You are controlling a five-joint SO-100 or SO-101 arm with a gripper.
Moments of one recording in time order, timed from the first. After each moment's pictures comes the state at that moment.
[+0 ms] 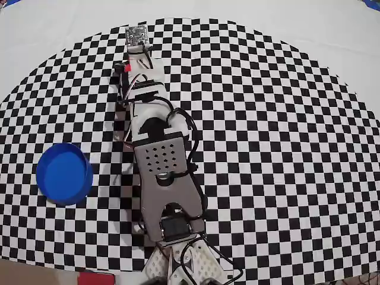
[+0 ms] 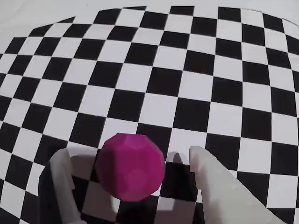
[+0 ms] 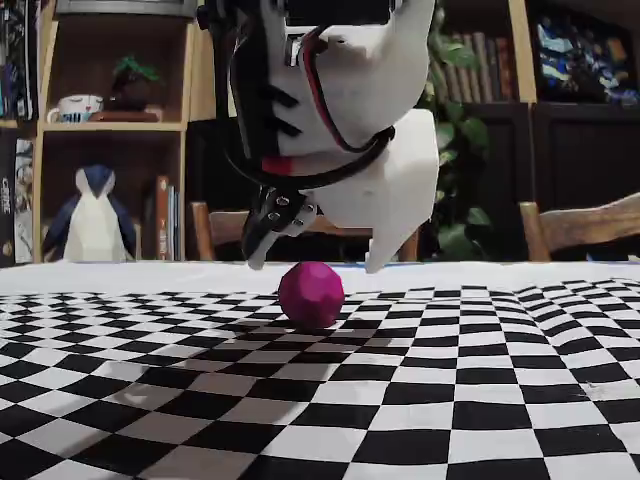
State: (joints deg) arm -11.2 56.4 89.4 0.1 -90.0
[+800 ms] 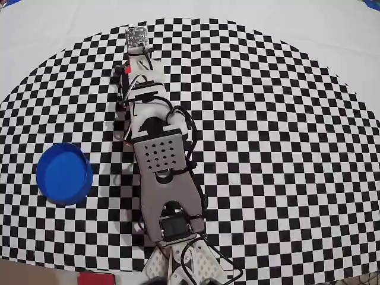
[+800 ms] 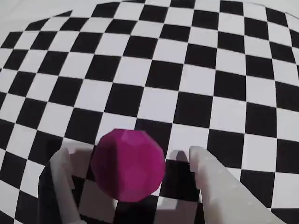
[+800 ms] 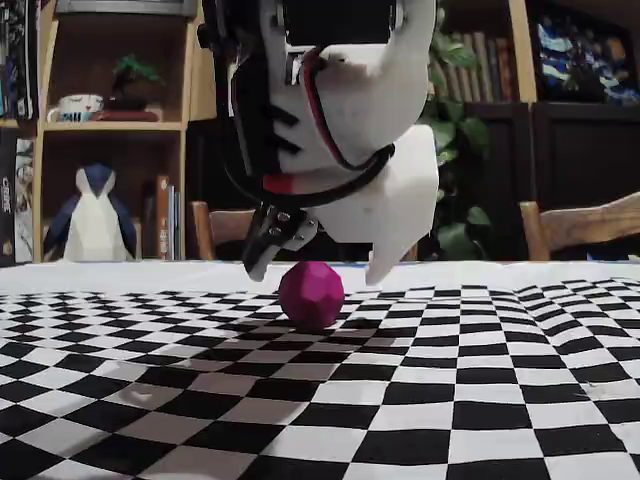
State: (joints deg) arm -11.2 54.1 87.4 0.1 -90.0
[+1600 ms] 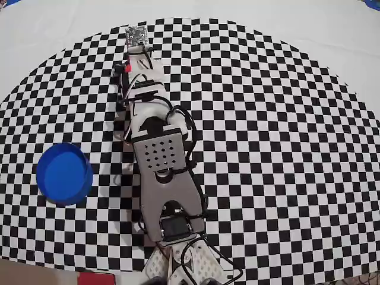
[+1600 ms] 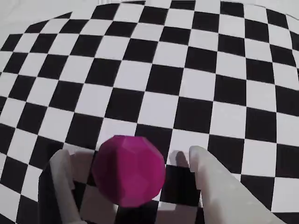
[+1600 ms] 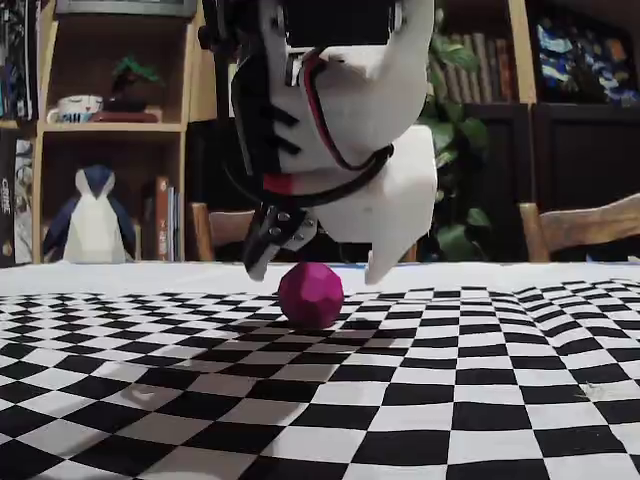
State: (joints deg) arm -11.2 52.9 86.3 0.4 -90.0
